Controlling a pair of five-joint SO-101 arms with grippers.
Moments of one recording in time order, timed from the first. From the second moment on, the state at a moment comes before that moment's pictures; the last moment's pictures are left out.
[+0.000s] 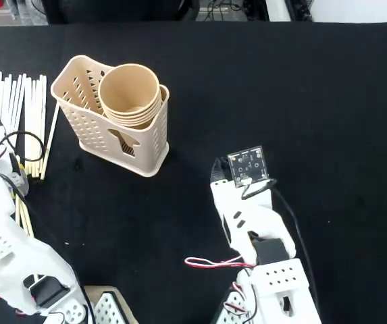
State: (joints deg) left arm -44.6 24.7 5.1 71.5 -14.2; right arm -11.6 -78.2 97.2 17.7 5.9
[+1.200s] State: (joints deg) left arm -30.4 -53.2 16.9 36.9 4.5; right arm -11.6 -78.2 97.2 17.7 5.9
